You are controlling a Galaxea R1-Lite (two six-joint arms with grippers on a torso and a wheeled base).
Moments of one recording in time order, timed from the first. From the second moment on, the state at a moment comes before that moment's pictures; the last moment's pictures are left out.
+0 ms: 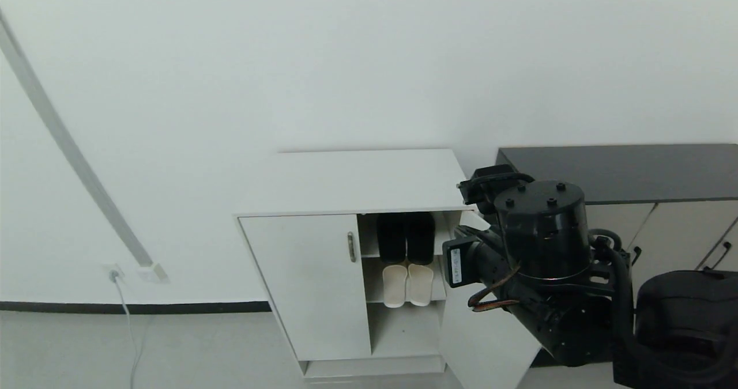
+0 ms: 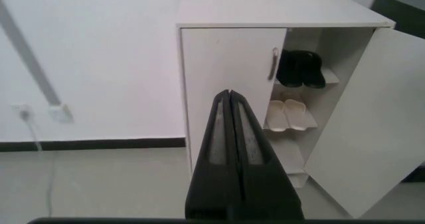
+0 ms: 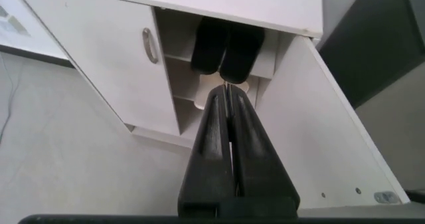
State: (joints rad) left arm 0.00 0.00 0.00 0.00 0.02 -0.01; right arm 0.91 1.74 -0.93 -0.51 -0.66 0.18
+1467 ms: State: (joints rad) left arm 0.00 0.00 0.00 0.00 0.01 -0.01; right arm 0.71 1.87 -1.02 -0.56 -0.63 0.14
